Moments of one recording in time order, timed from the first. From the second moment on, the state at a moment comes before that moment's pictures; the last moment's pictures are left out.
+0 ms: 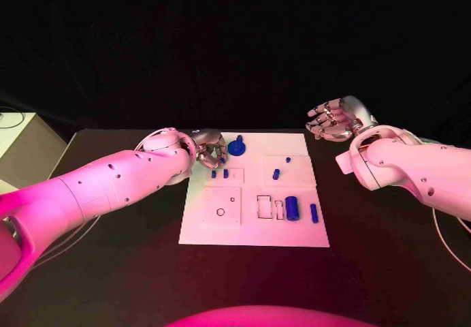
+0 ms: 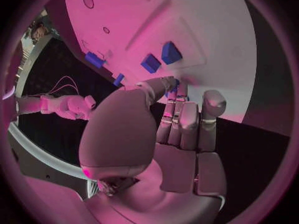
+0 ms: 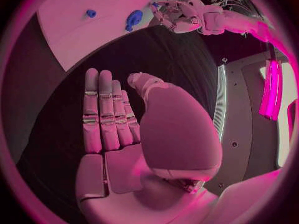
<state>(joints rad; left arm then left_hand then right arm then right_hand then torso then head) 1.14 -0.56 0.10 1.11 -1.49 -0.07 -0.06 1.43 -0.22 0.65 0.03 0.22 1.01 0.15 0.28 0.39 1.11 0.09 0.31 0.08 1.30 0.02 1.43 0.93 0.13 1.17 0.12 1.21 1.14 1.33 -0.80 -0.13 1.41 -0.80 -0.68 -0.02 1.42 -0.27 0.45 0.20 0.44 0.92 0.19 0.18 0.32 1.09 0.12 0.28 0.21 1.22 0.04 0.35 0.64 0.16 1.16 0.14 0.22 0.59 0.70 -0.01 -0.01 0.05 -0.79</state>
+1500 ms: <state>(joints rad) 1.13 -0.57 0.09 1.12 -1.51 -0.09 -0.08 1.41 -0.24 0.64 0.02 0.22 0.89 0.14 0.19 0.36 1.07 0.11 0.26 0.11 1.27 0.04 1.42 0.87 0.13 1.16 0.13 1.20 1.14 1.32 -0.80 -0.13 1.41 -0.80 -0.68 -0.02 1.42 -0.27 0.45 0.20 0.44 0.92 0.19 0.17 0.31 1.09 0.12 0.27 0.19 1.22 0.04 0.34 0.64 0.16 1.16 0.14 0.21 0.58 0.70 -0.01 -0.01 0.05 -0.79</state>
